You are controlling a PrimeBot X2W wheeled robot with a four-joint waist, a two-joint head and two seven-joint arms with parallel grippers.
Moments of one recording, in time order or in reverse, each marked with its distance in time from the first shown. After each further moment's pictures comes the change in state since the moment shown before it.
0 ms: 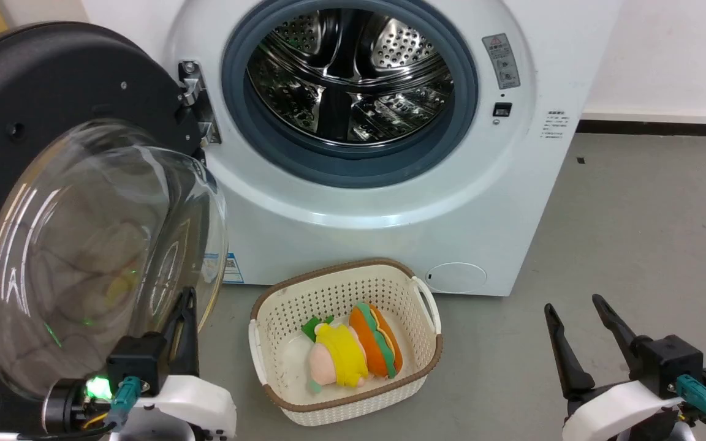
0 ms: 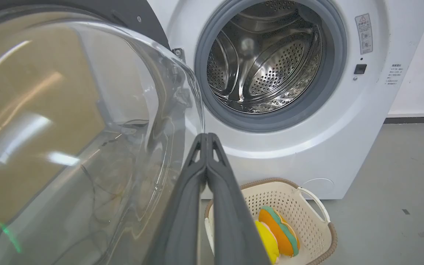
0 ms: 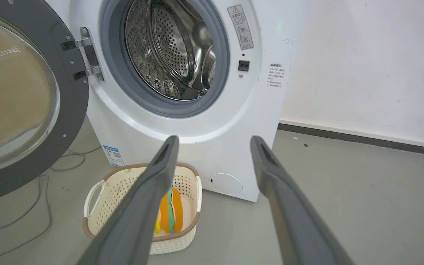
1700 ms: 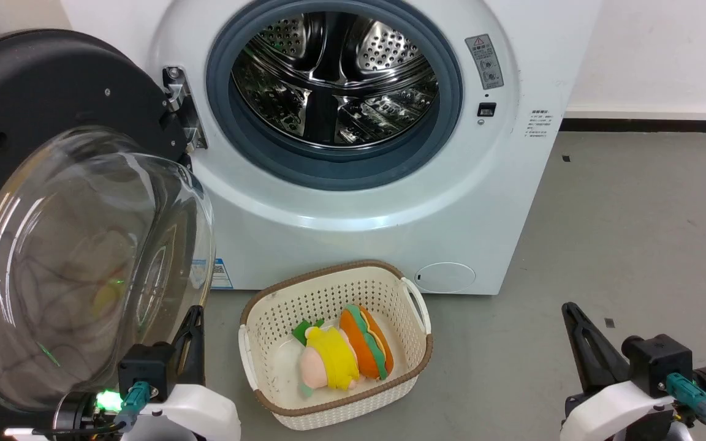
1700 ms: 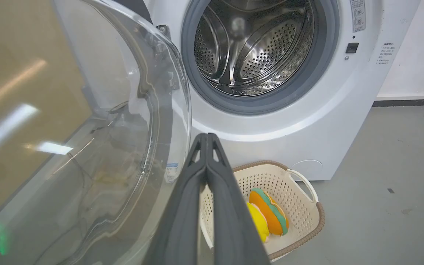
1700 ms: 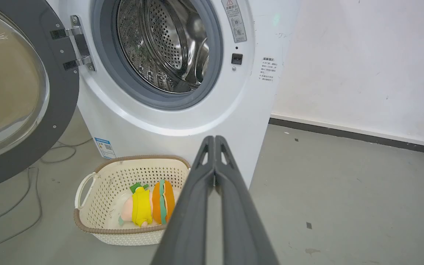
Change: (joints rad) left arm 0.012 -0.008 0.003 0.040 -0.001 -0.020 0.028; right arm 0.001 0.000 0.006 -0.002 -0.031 0.000 0.029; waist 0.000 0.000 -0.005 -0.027
